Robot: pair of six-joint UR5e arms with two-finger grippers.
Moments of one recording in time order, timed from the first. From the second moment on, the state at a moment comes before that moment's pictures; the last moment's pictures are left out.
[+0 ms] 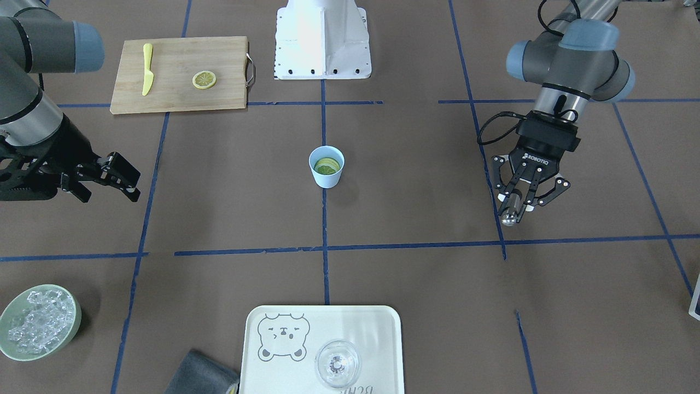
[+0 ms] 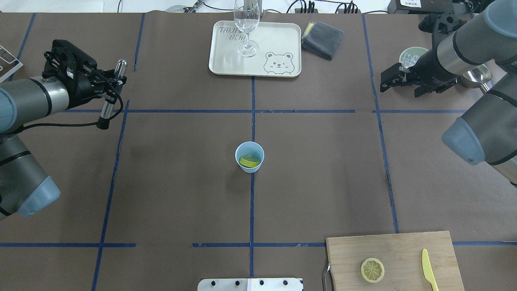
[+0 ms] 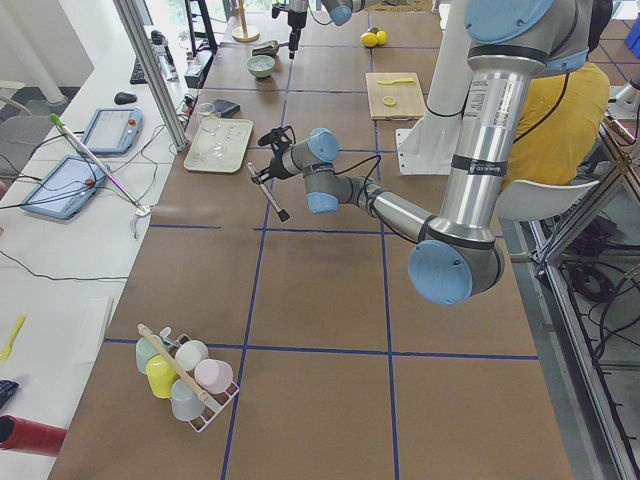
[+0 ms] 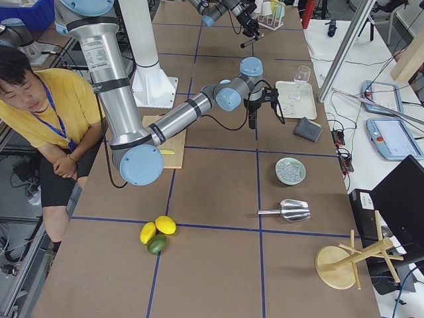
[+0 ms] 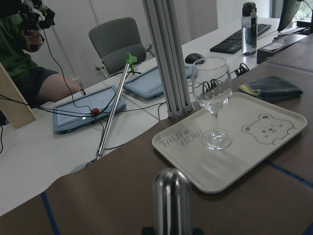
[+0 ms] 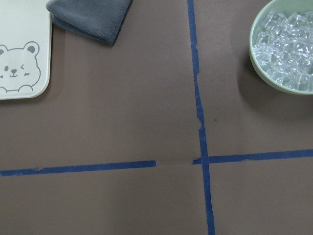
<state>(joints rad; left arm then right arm) -0.81 -1.74 -1.73 -2.50 -1.61 -0.52 0.99 -1.28 1.85 -1.40 2.15 0.98</state>
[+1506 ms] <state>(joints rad) -0.98 -1.66 -1.64 -1.91 -2.08 -0.72 0.99 -1.30 1.86 -1.40 2.15 0.98</state>
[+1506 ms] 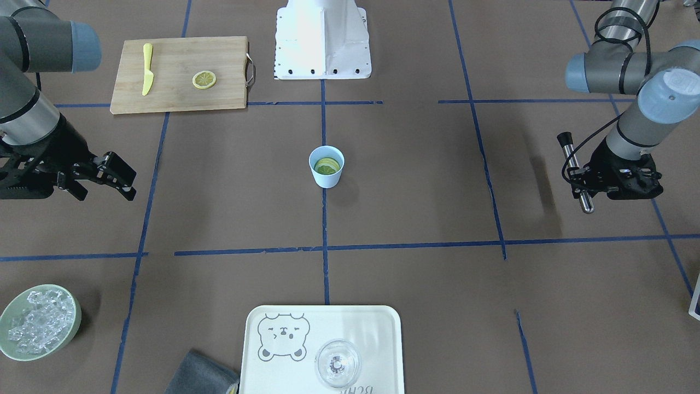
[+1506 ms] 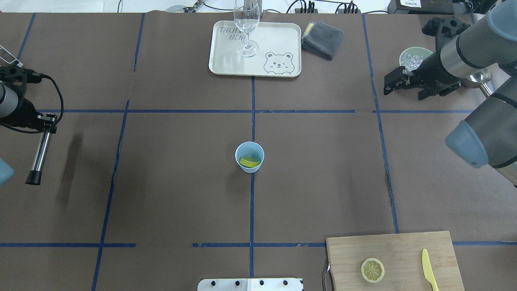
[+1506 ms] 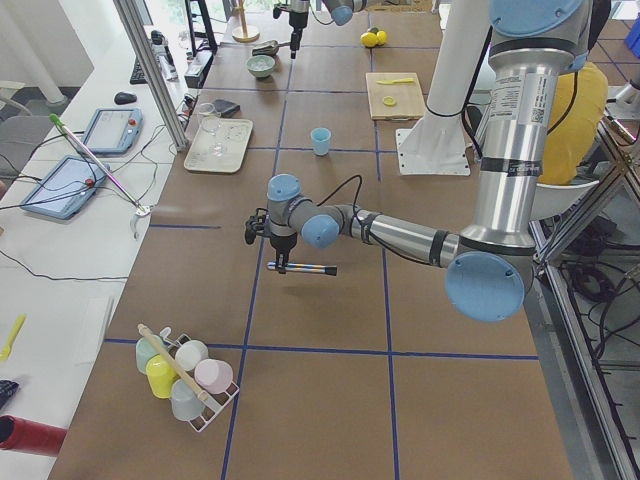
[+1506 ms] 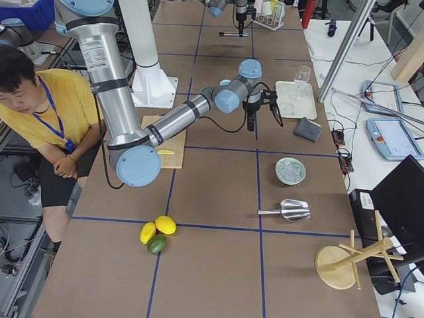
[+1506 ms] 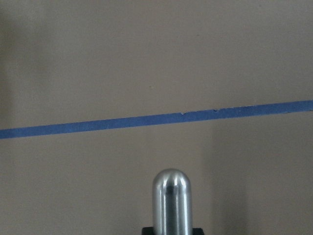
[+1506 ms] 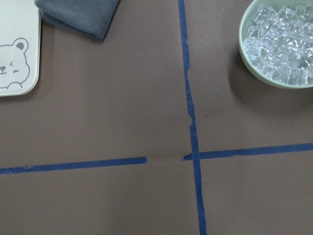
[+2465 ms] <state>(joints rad) -0.93 -1.73 -1.56 -1.91 -2.13 -0.75 0.99 -1.30 1.85 -1.40 2.15 0.98</state>
